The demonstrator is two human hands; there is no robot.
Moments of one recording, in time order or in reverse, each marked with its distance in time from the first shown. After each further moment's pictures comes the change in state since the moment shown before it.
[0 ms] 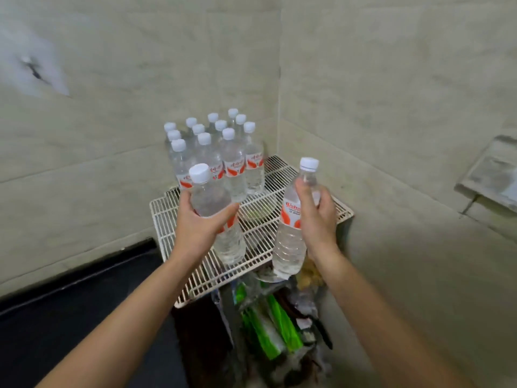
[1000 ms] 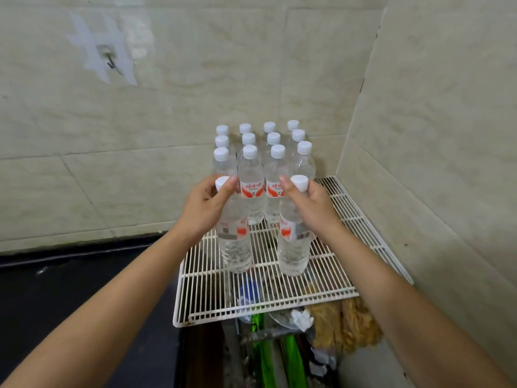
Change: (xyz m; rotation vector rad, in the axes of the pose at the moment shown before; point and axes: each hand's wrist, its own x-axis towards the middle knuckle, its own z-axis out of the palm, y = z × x) left_hand 0.094 0.006 -0.010 0.227 0.070 -0.034; right_hand 0.135 -0.005 0.082 -0.227 -0.704 -0.051
